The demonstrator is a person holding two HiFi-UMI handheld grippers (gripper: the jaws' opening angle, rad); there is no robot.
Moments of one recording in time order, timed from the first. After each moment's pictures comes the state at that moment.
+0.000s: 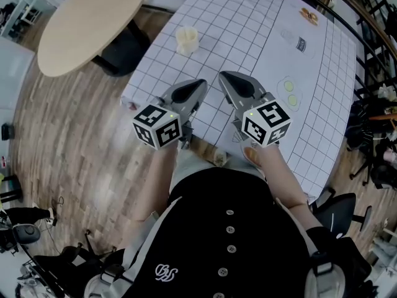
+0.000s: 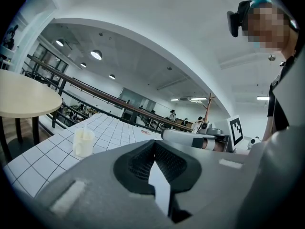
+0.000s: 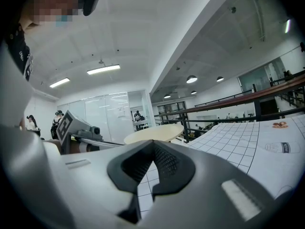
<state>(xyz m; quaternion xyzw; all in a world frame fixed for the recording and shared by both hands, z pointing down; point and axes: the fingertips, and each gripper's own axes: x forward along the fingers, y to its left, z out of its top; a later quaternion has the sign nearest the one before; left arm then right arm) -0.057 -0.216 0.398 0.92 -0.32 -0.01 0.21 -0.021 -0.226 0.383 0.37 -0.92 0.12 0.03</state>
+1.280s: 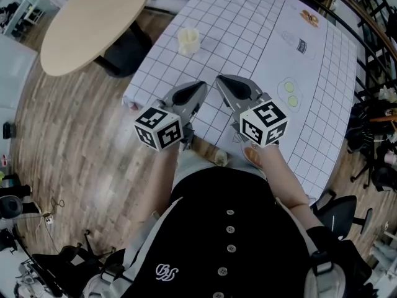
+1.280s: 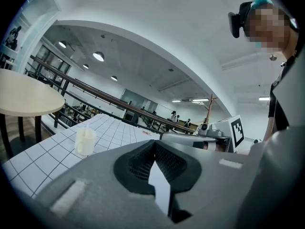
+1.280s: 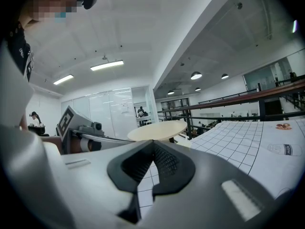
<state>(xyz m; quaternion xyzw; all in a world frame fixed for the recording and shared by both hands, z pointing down) -0.059 -0.209 0.399 0.92 -0.33 -0.02 0.21 -0.031 -0.216 0.392 0.35 -0.93 0.12 0.05</state>
